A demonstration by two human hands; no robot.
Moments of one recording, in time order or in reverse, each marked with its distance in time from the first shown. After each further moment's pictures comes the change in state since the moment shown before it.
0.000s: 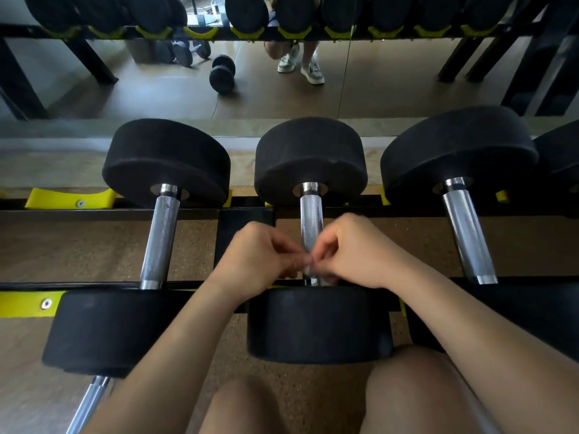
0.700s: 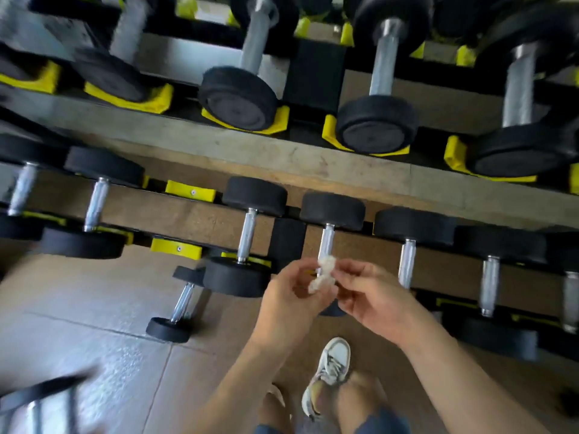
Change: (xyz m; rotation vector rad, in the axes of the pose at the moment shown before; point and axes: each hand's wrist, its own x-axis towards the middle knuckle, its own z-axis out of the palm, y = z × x) left_hand -0.154 0.228 -0.110 -0.634 0.234 -0.362; right_hand -0.109 -0.203 -0.161 1.361 -0.231 0.671
